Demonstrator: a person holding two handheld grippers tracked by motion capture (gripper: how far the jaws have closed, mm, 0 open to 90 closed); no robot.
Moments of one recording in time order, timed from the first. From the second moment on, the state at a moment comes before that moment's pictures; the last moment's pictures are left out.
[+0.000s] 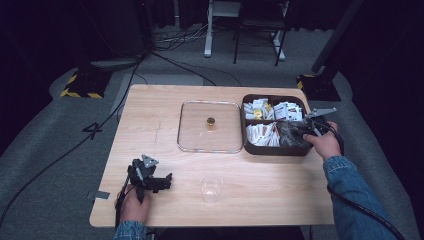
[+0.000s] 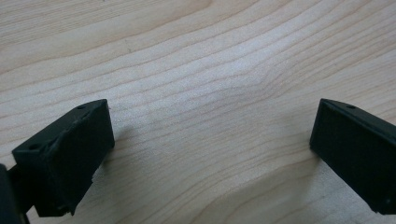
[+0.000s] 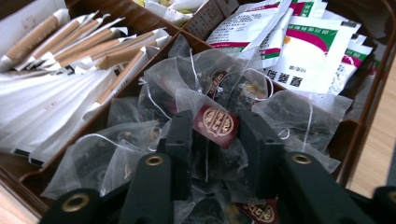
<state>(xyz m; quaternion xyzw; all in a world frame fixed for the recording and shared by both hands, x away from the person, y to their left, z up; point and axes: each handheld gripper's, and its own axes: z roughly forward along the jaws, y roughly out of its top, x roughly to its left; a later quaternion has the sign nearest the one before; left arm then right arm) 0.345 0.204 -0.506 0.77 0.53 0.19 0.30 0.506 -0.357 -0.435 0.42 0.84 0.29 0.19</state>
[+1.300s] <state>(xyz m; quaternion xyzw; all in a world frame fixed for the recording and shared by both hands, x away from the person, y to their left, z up) 0.345 0.204 -0.506 0.77 0.53 0.19 0.30 0.468 -0.351 -0.374 0.36 0.79 0.46 0.20</state>
